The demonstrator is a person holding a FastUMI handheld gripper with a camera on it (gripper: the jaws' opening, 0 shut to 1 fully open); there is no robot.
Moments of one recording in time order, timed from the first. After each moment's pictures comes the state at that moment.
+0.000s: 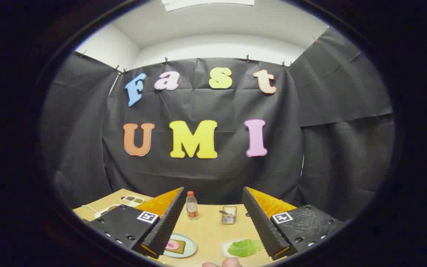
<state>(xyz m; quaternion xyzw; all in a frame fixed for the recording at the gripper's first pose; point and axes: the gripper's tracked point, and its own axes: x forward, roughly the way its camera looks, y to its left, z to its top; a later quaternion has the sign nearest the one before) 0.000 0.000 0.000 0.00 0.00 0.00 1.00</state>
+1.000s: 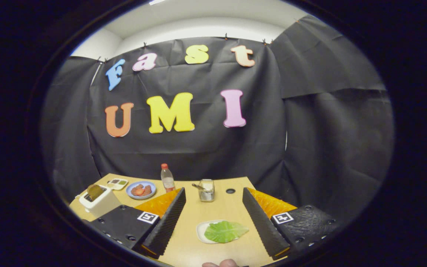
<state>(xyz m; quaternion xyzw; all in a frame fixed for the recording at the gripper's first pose) -0.006 -0.114 -0.111 0.03 0.12 -0.05 0.99</state>
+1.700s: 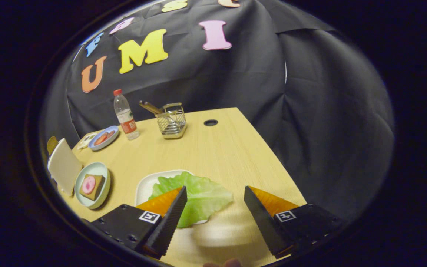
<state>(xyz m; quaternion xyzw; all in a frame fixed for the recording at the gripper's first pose) 0.088 -0.205 -0.366 0.06 0.31 -0.06 0.95</state>
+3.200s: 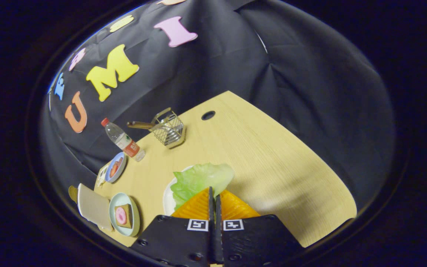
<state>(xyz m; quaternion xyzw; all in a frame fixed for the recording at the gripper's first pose) 0.103 -0.170 -0.345 0.22 0.33 -0.06 0.92</state>
